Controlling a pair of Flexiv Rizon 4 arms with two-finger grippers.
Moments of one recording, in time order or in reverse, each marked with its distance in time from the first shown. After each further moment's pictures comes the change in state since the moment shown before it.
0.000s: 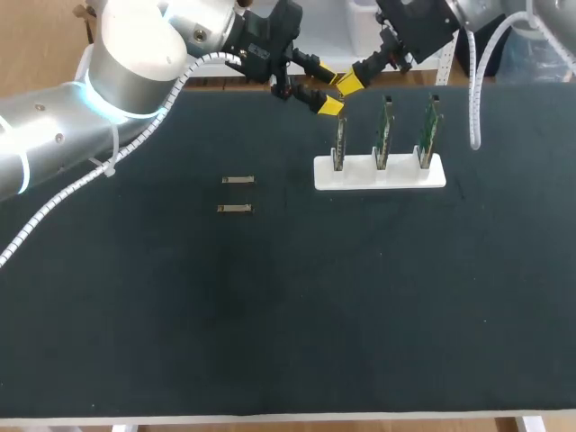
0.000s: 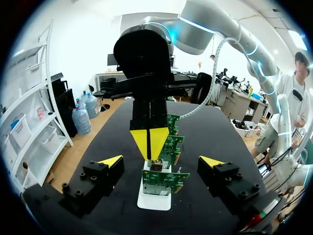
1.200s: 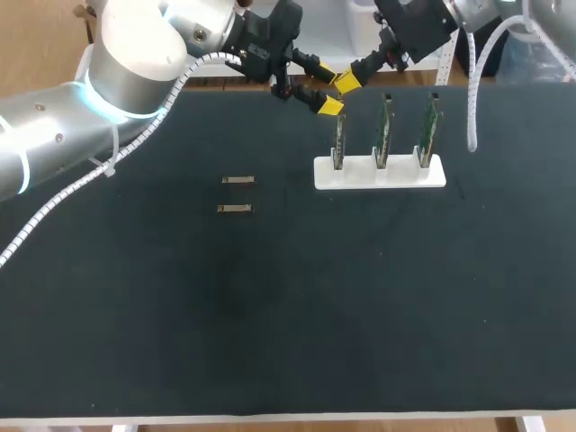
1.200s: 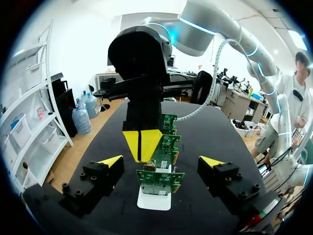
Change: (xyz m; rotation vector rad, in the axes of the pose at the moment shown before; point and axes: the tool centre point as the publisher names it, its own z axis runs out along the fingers) left arm 0.000 0.000 0.000 0.000 0.000 0.000; right arm -0.005 -0.010 0.001 0.034 -0.026 0.037
